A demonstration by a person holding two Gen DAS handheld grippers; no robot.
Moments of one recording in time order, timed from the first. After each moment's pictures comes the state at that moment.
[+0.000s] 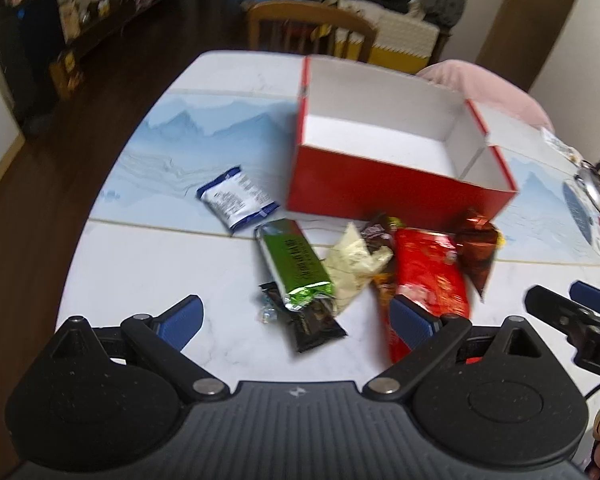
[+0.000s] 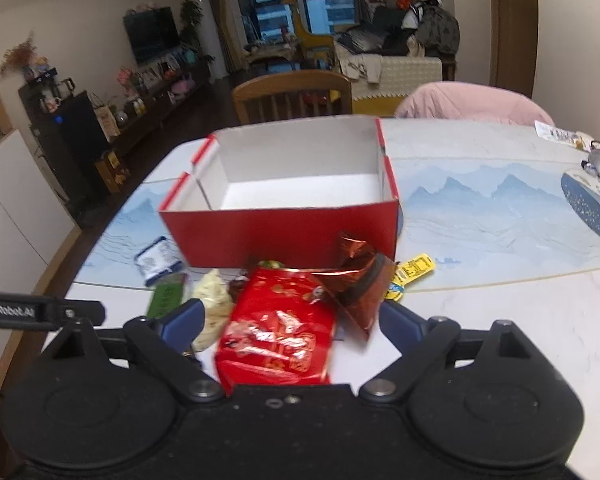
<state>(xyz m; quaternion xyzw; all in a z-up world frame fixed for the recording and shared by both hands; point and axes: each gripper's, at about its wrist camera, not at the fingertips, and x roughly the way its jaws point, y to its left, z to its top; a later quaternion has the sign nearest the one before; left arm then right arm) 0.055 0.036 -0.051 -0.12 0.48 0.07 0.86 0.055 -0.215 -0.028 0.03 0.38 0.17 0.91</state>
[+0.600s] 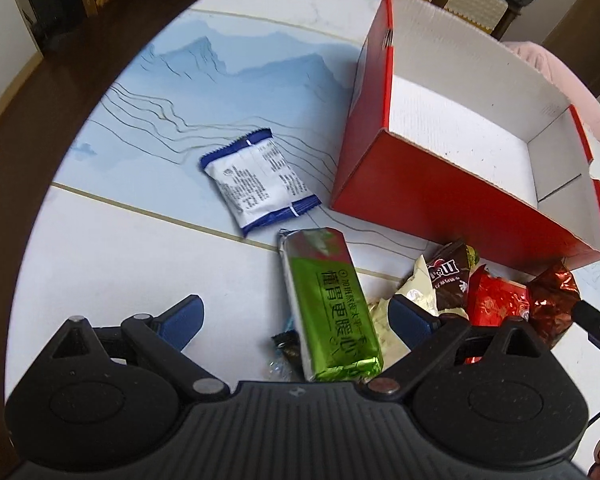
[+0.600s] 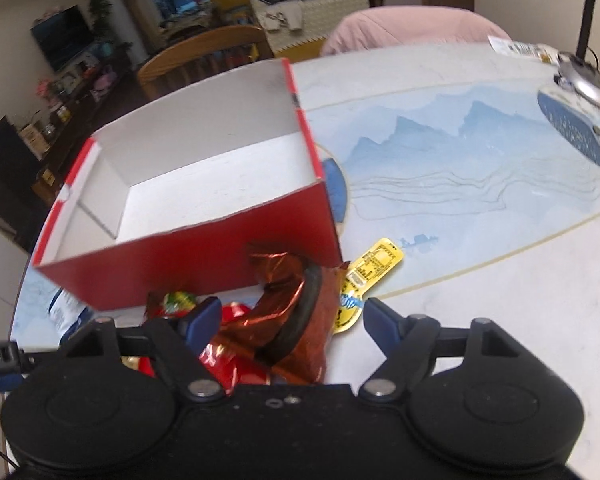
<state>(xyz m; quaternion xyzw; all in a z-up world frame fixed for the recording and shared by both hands) 0.153 0.075 -0.128 -0.18 0.56 0.12 0.80 0.164 -0.234 -0.088 0.10 0.46 0.07 0.88</state>
